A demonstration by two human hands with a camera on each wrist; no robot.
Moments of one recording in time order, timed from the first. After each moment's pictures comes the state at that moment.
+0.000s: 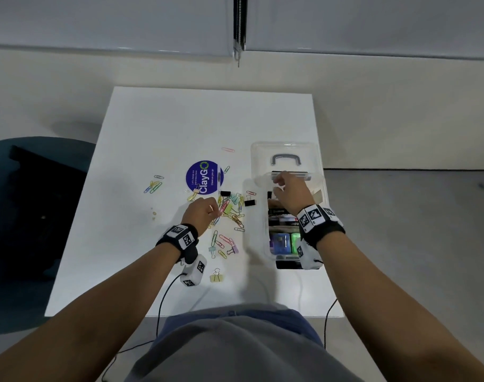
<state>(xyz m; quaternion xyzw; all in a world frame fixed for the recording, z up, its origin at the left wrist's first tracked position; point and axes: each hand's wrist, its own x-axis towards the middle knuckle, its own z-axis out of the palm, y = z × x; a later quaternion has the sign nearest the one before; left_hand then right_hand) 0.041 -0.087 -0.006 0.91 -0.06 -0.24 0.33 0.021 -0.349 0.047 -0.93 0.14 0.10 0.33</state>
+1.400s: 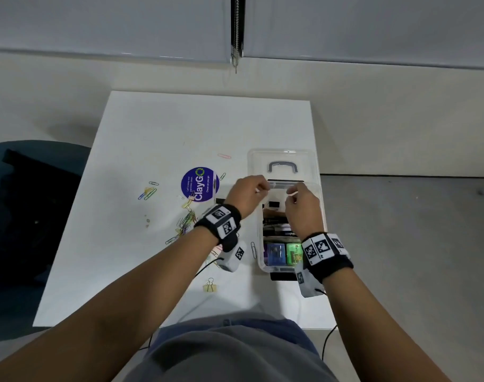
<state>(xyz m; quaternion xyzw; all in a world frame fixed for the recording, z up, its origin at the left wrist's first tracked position) 0.068 -0.212 0.056 0.87 -0.18 -0.20 0.42 -0.010 -0.353 0.076 -0.89 0.25 0.01 0.37</state>
